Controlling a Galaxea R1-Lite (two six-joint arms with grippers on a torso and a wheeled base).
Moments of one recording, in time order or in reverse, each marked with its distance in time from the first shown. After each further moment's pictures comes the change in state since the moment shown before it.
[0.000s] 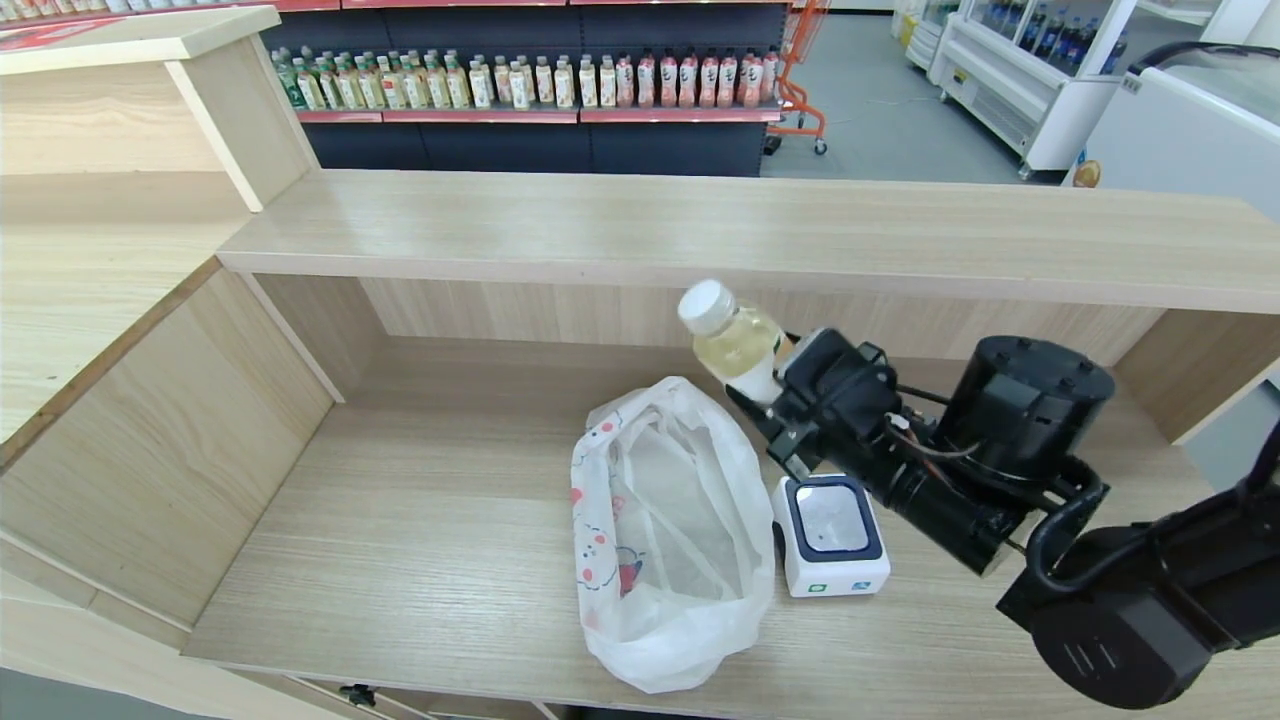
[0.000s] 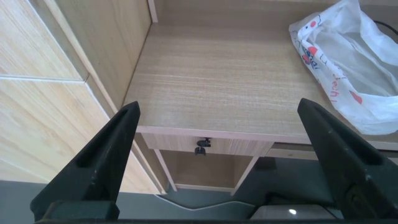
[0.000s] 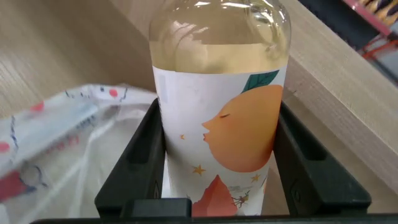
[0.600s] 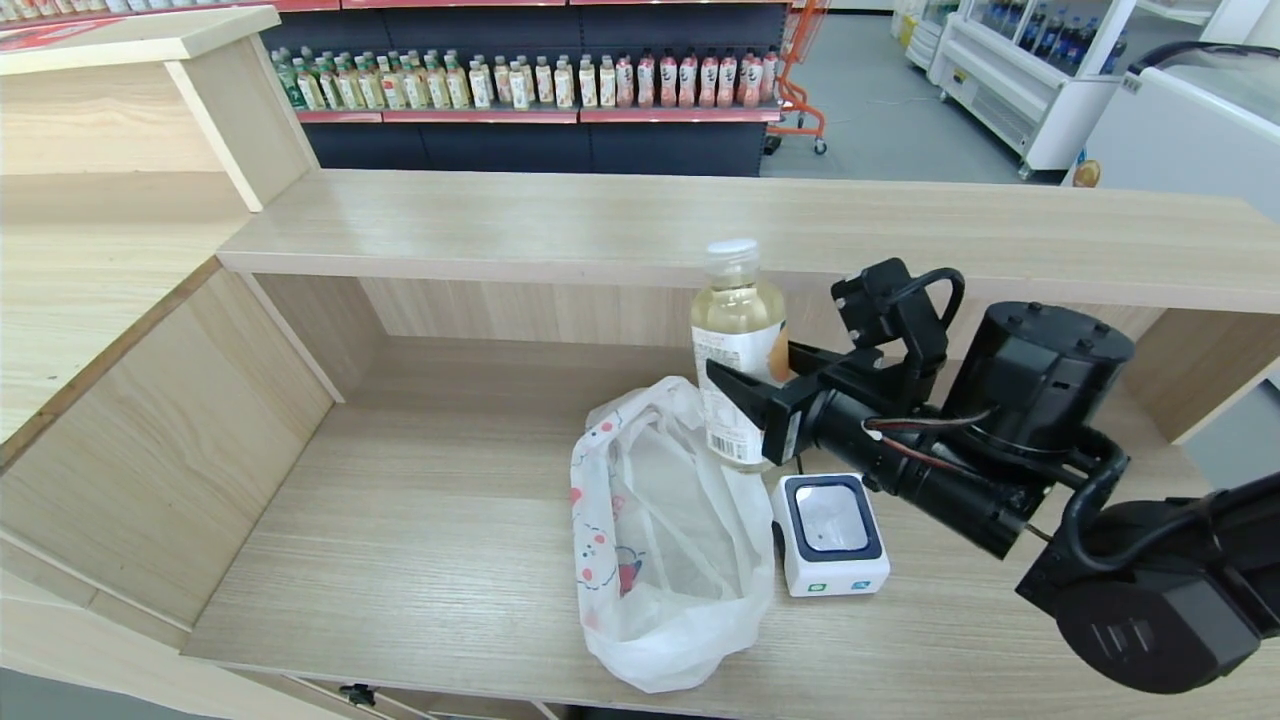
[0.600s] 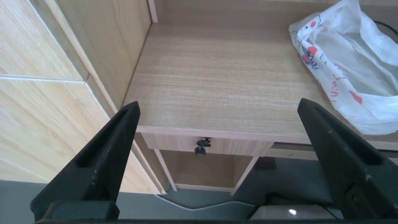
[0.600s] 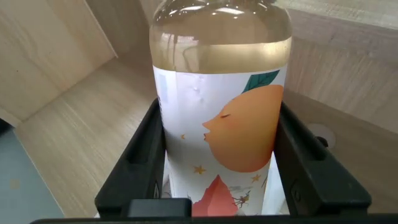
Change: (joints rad) left arm 0.000 0.000 0.000 0.000 0.000 -0.001; right arm 0.019 -0.048 -0.046 0.125 0.100 0.594
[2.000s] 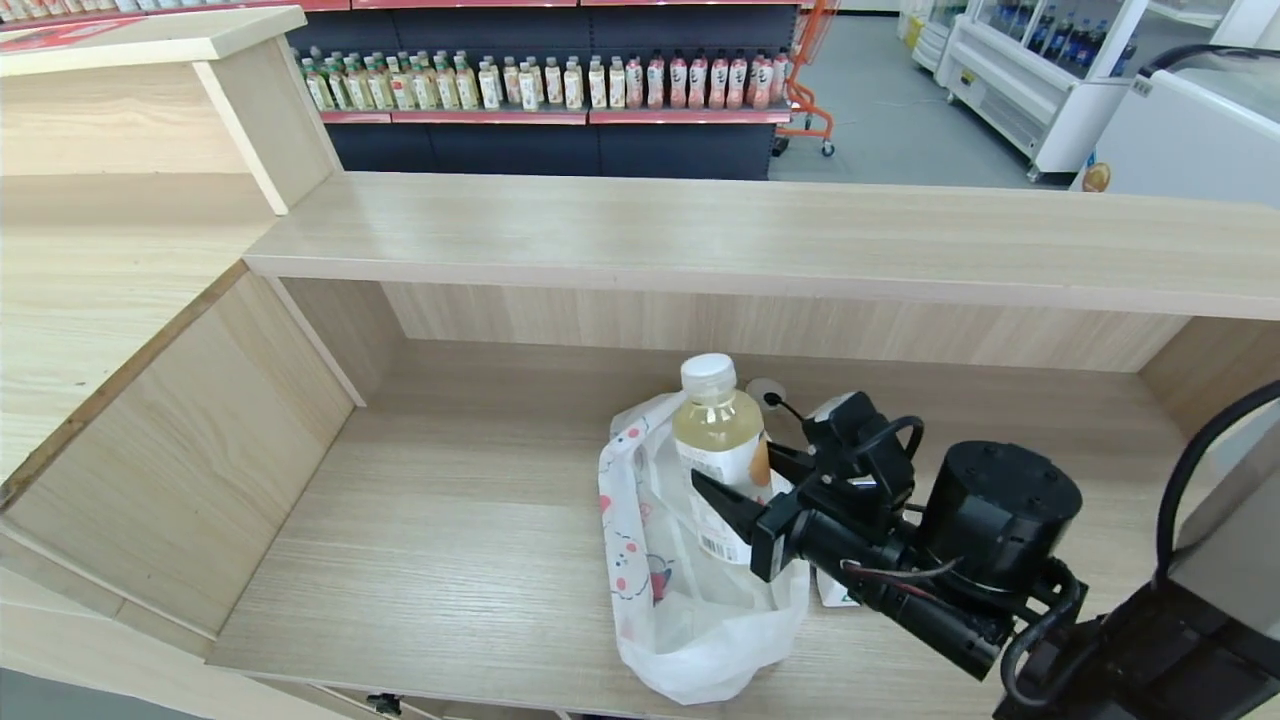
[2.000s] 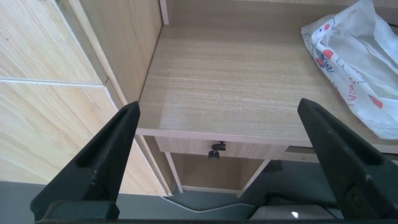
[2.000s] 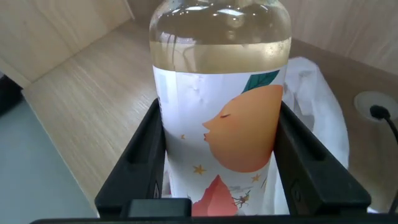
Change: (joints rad) left arm 0.000 0.000 0.000 0.000 0.000 0.000; right arm 0.047 0.158 0.281 -0.381 -0.008 -0.008
